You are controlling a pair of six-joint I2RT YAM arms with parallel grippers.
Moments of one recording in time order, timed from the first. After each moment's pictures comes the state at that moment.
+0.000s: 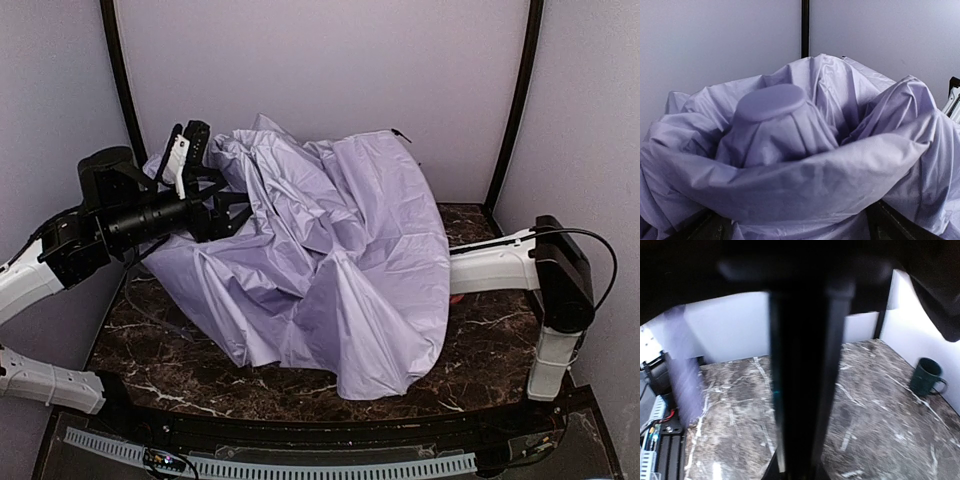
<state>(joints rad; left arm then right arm) -0.83 1.03 1.14 -0.21 0.06 -0.02 1.08 1.86 1.30 0.37 -0.23 -0.07</state>
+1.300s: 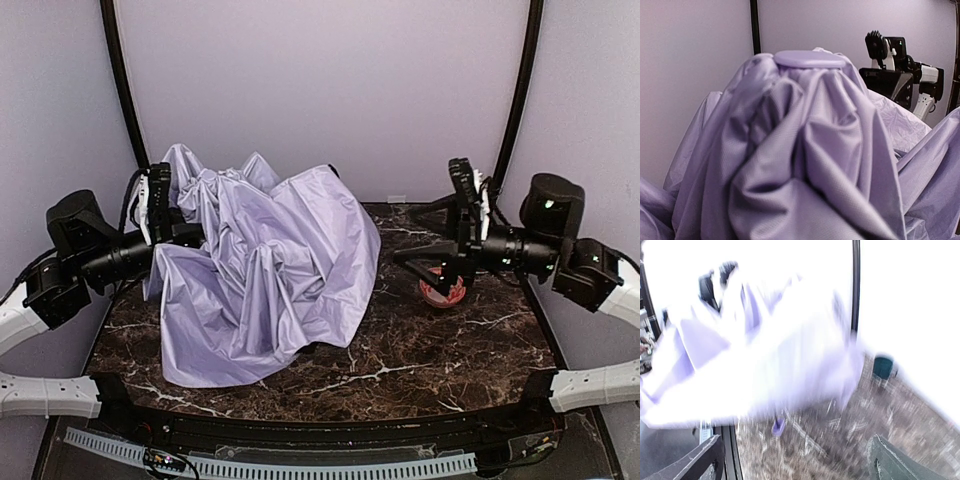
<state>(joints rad) -0.81 0.76 0.85 -0.07 0.27 0.05 0.91 0.89 0.90 -0.15 -0.35 0.02</state>
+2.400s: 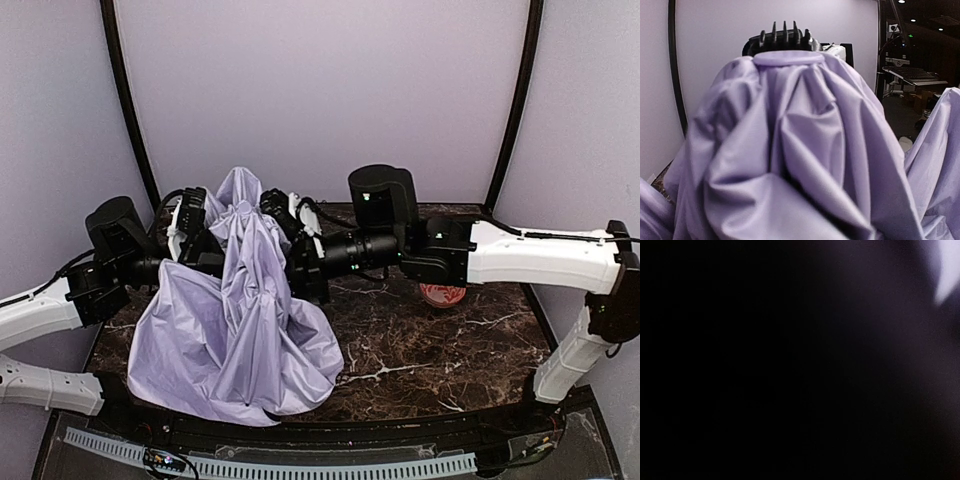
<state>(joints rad) -0.82 0.94 0.75 0.24 0.74 -0.05 1.16 1.61 1.41 -0.02 -0.53 -0.12</state>
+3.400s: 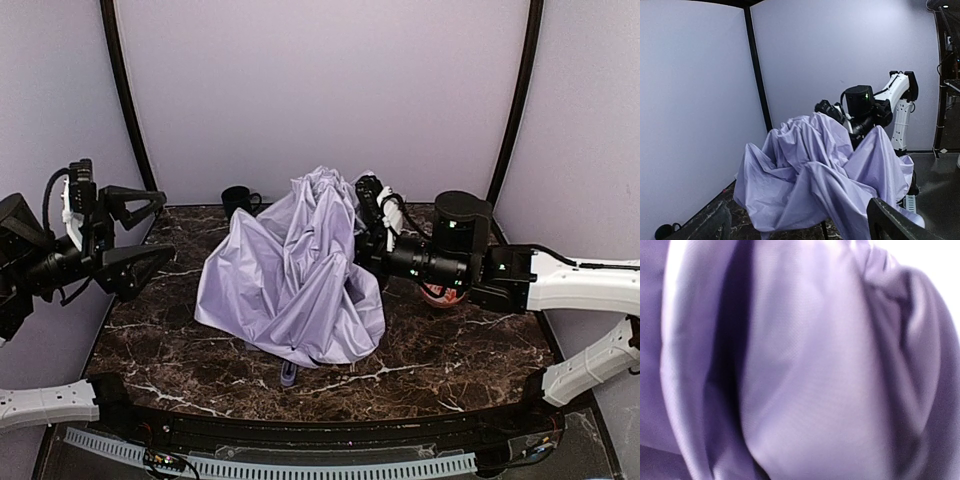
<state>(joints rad) -0.83 0.59 1.00 -0.31 0.27 0.12 1.08 1.26 0.96 0.19 -0.09 0.02</state>
